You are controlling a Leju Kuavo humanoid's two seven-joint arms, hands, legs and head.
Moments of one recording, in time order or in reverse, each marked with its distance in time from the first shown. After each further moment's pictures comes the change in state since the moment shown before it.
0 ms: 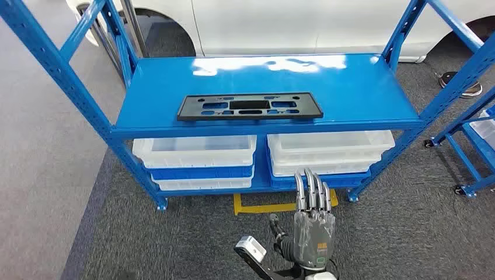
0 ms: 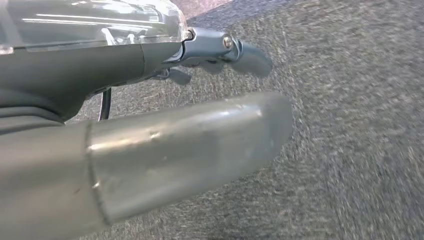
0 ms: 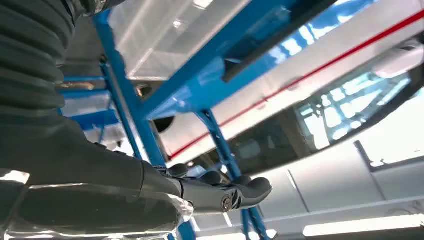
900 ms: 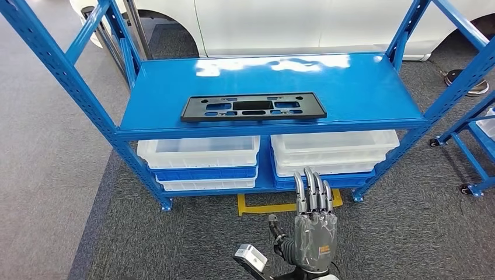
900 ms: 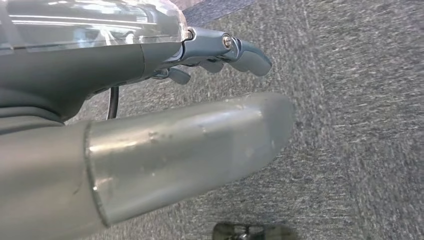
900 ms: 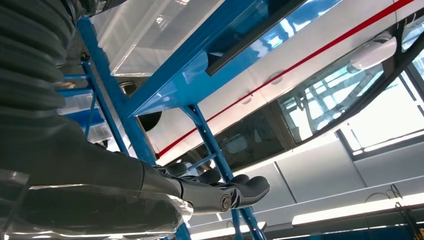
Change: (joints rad) left arm -0.003 -0.005 0.057 -0.001 -0.023 -0.075 0.044; right arm 0.077 0.050 -0.068 -0.042 0.000 0.000 -0.181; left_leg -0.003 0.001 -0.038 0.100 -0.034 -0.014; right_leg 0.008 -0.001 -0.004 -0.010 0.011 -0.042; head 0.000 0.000
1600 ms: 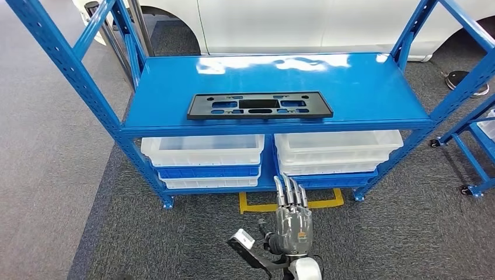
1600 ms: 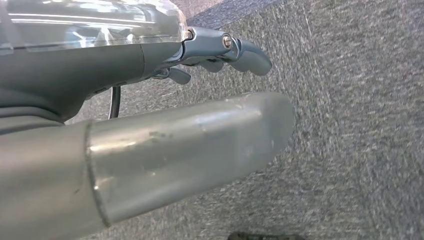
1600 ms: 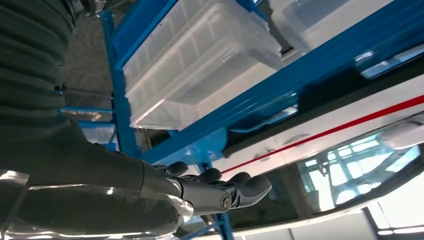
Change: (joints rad) left arm -0.012 0.025 0.018 0.000 -0.064 -0.043 0.006; right arm -0.010 0.228 -0.266 0.401 -0.152 -0.002 -0.350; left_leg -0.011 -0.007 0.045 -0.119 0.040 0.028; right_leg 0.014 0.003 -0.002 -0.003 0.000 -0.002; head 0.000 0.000
